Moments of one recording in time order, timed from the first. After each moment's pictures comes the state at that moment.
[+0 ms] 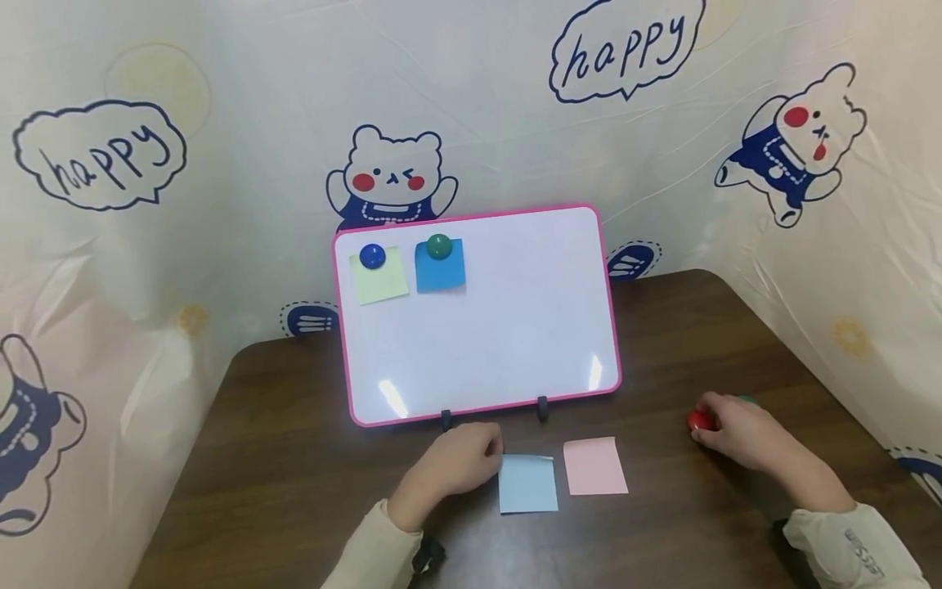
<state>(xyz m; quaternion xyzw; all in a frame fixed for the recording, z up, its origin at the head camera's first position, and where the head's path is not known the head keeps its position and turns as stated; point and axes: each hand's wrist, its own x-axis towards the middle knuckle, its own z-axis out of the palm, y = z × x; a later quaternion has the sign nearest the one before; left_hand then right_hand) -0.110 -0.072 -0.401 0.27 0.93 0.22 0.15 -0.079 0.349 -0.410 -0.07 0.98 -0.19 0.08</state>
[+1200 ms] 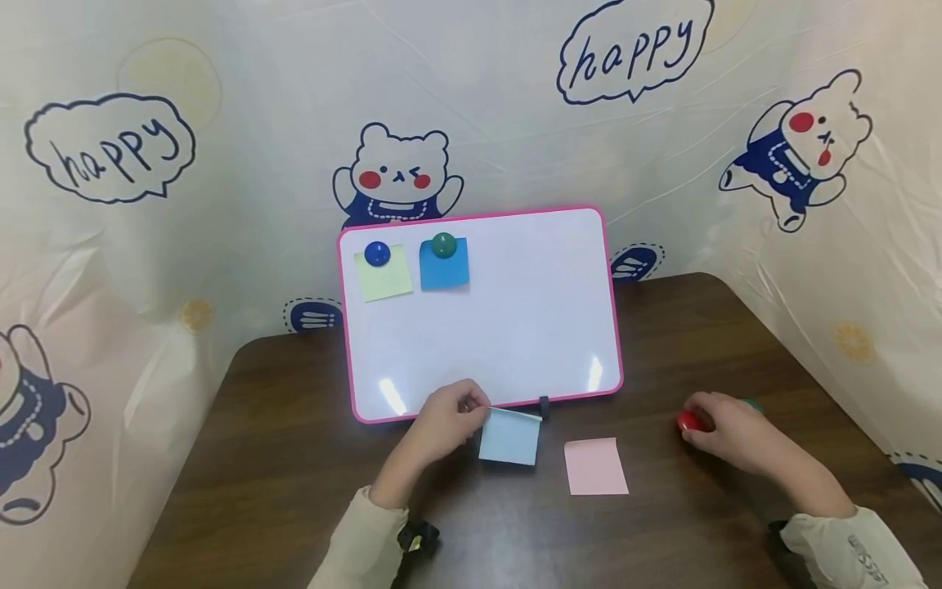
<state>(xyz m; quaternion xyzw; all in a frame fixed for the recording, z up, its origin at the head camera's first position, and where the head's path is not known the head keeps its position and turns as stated) -0.134 -0.092 -0.390 0.18 0.86 0.46 0.10 -0.079 0.334 -0.399 -0.10 0.97 -0.21 0.06</state>
